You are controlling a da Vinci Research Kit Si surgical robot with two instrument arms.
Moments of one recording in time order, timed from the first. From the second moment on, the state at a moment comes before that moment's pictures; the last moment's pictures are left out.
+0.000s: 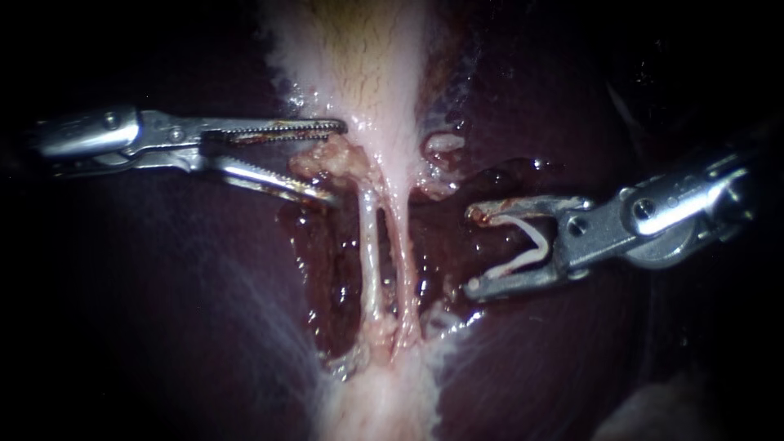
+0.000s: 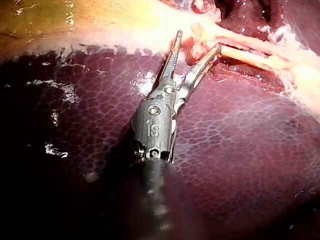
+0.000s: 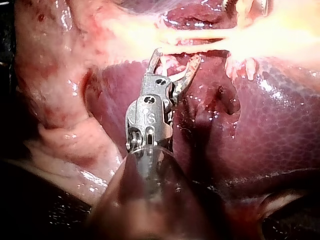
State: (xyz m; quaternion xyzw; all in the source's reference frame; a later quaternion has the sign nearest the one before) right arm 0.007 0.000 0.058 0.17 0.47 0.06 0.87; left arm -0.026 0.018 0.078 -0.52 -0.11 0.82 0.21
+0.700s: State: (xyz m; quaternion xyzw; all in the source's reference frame) right arm 0.007 0.000 0.058 0.17 0.47 0.06 0.87; left arm -0.025 0.018 0.075 -0.49 -0.15 0.82 0.27
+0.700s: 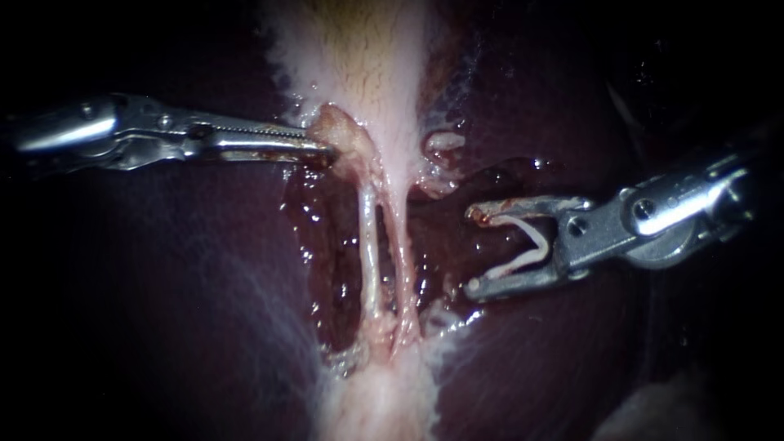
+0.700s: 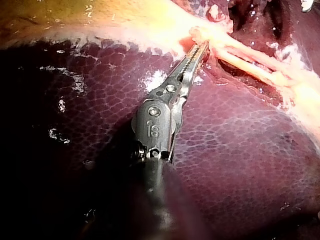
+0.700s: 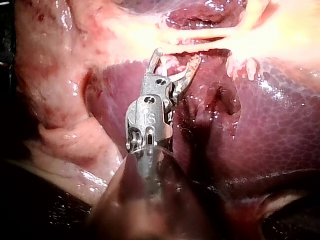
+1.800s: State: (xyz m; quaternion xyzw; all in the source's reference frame) right arm 0.007 0.000 0.058 0.17 0.47 0.05 0.87; left arm -0.021 0.017 0.063 -0.51 -0.15 0.80 0.27
